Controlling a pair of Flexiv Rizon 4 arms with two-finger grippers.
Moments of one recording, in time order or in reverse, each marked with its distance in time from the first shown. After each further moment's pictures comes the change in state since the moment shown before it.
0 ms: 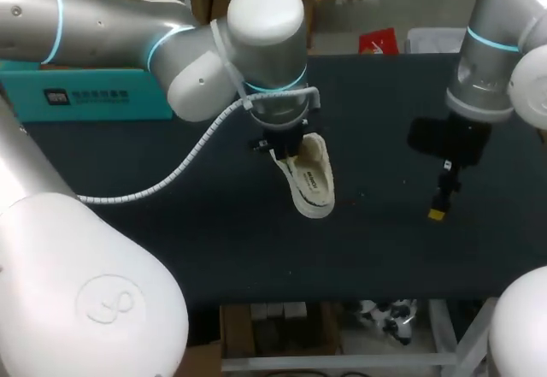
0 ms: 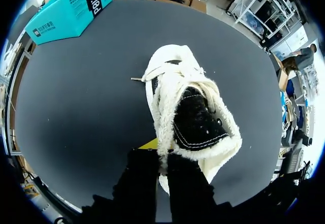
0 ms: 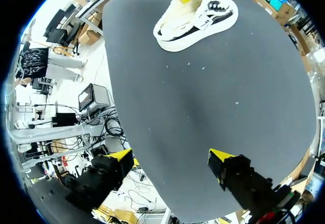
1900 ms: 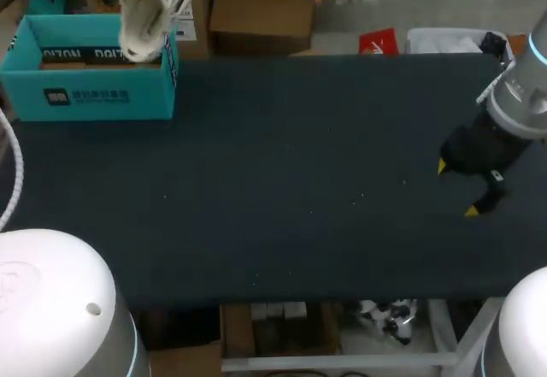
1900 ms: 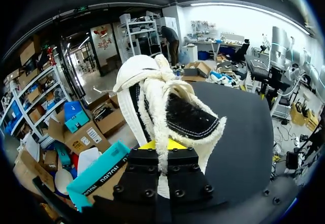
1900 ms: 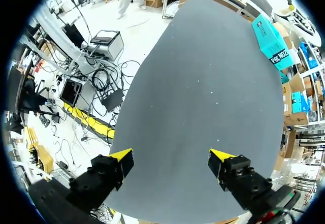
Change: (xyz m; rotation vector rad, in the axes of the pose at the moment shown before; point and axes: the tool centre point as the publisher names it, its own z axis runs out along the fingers) left arm -0.201 -0.294 -0.253 0.614 0.429 1.086; right arm -0.010 -0.014 -0.032 -0.080 -0.256 -0.771
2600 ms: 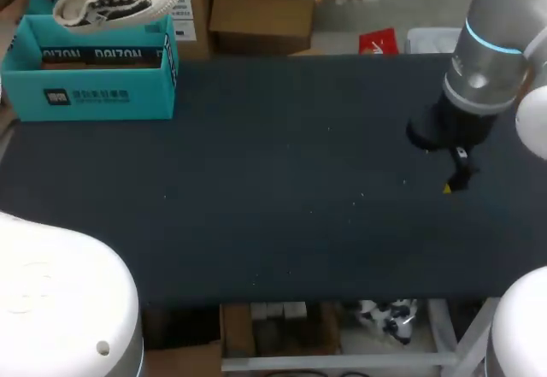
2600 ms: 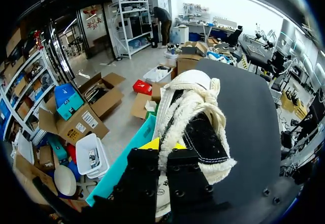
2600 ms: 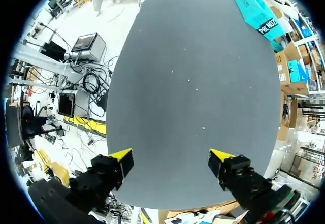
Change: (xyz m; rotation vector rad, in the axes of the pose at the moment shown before) left arm -0.158 0.071 0.046 -0.181 0.133 0.022; right arm -0.043 0.011 -0.013 0.181 0.021 0.197
